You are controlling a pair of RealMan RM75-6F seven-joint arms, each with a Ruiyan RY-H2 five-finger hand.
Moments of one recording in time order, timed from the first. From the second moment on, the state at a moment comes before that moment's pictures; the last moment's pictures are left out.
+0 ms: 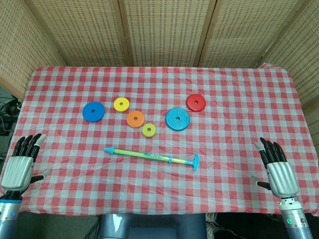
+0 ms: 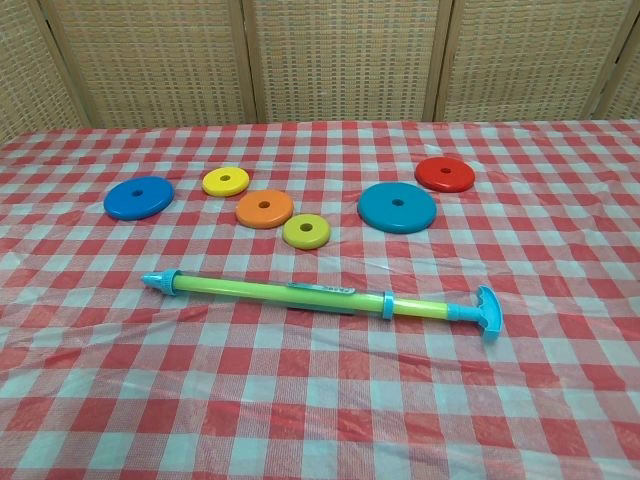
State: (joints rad) left arm -0.14 -1.28 -0.04 -1.51 1.53 1.49 0.12; right arm 0.13 -1.25 0.05 -1.51 -1.60 1.52 0.00
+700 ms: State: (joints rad) left arm -0.13 -1.27 -0.05 -1.54 1.51 1.48 0.12; right arm 0.13 -1.25 0.04 -1.51 -1.60 1.51 0.00
